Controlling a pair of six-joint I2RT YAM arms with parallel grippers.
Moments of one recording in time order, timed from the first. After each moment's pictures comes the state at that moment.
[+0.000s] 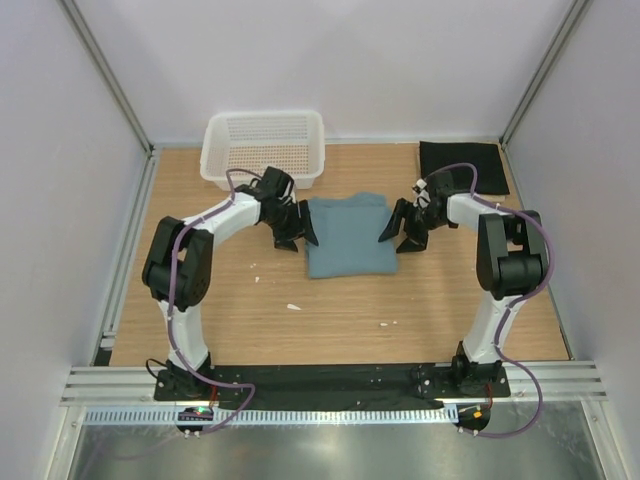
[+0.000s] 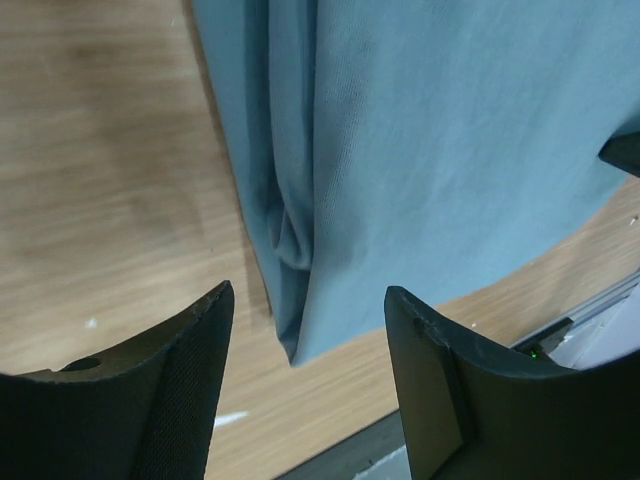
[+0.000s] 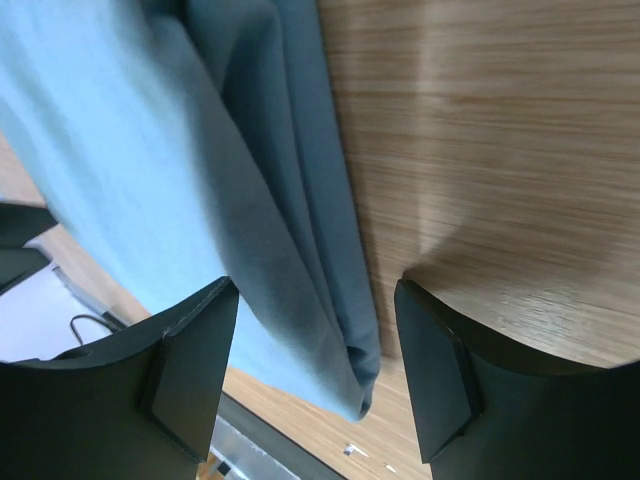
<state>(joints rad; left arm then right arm) -0.43 1.91 1.38 -0.61 0.36 -0.62 0.08 1.91 1.21 -0.52 -0.55 0.42</state>
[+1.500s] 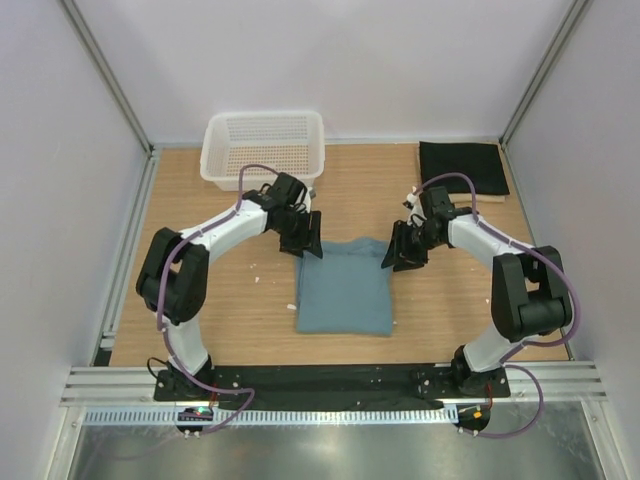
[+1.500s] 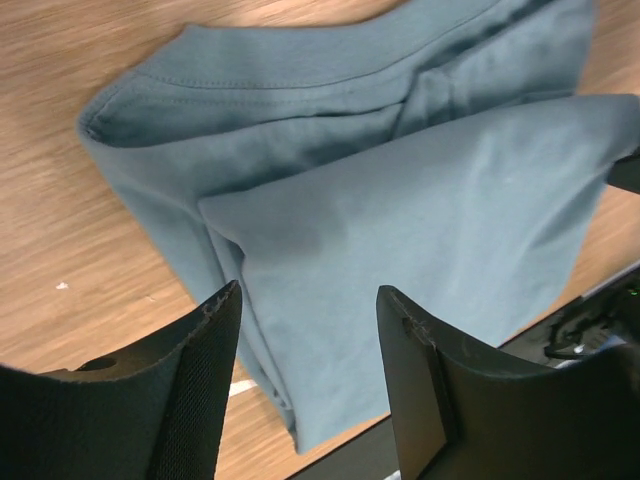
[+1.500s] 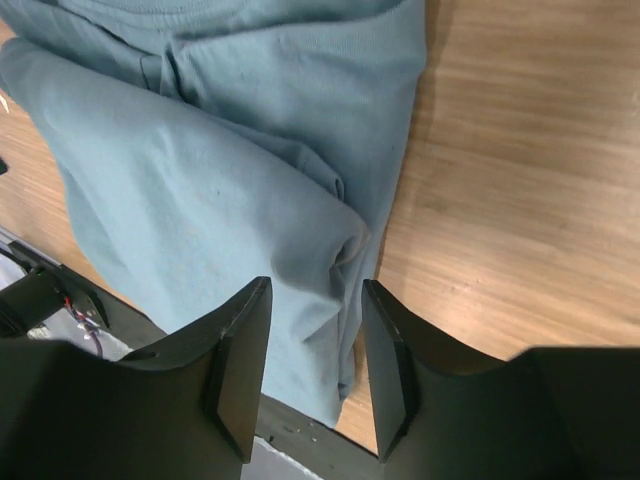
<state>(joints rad) -0.54 1.82 1.34 -0.62 0.31 -0.43 0.19 1.59 0.97 -0.59 -0.48 0.34</state>
